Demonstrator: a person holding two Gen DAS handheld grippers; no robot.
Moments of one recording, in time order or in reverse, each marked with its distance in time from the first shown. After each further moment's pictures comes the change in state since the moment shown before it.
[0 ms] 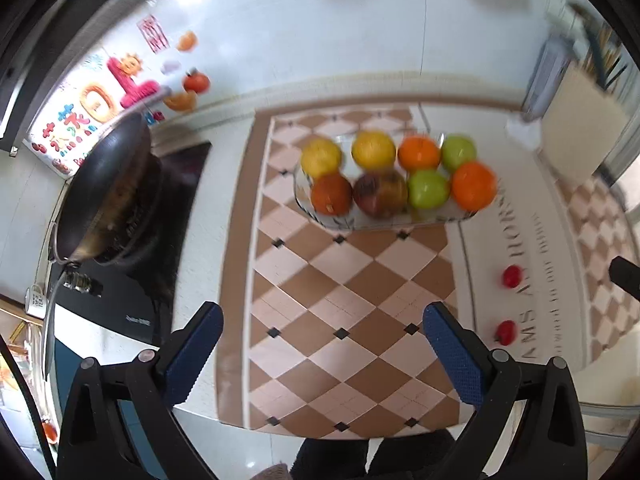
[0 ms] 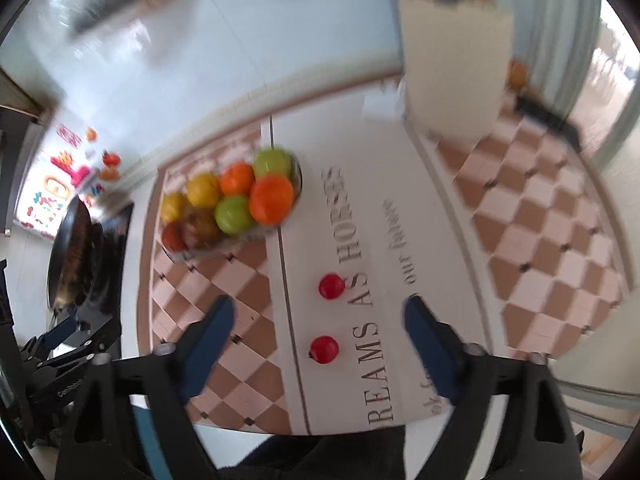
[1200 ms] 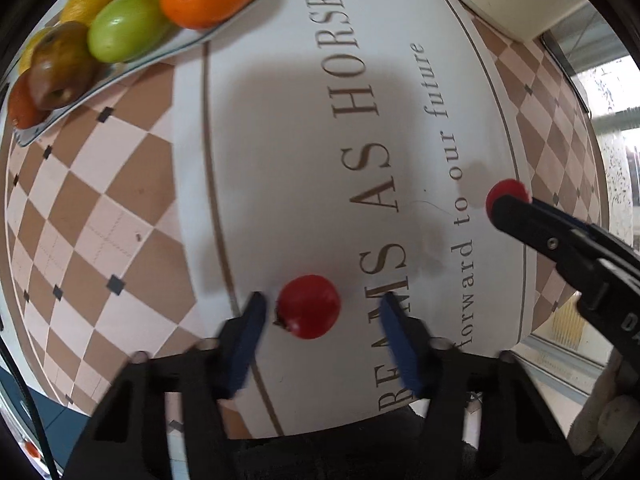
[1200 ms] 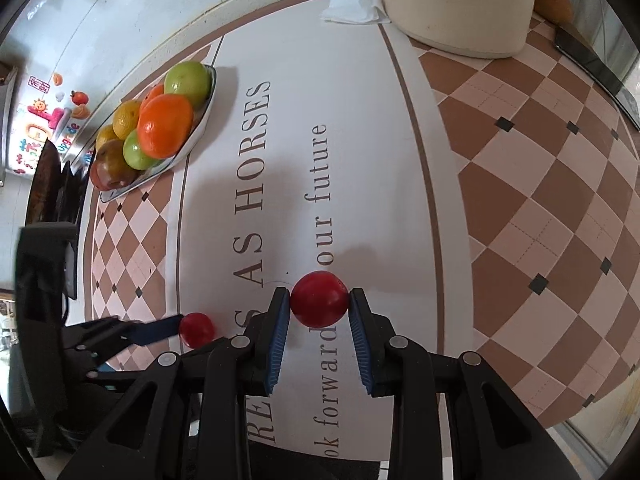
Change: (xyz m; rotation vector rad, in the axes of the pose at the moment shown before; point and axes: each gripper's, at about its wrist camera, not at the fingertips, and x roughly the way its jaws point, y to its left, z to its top) left arm 0.120 -0.198 -0.033 0.121 0.443 -0.349; right arm 0.100 -0.100 0.008 -0.099 0.213 0.041
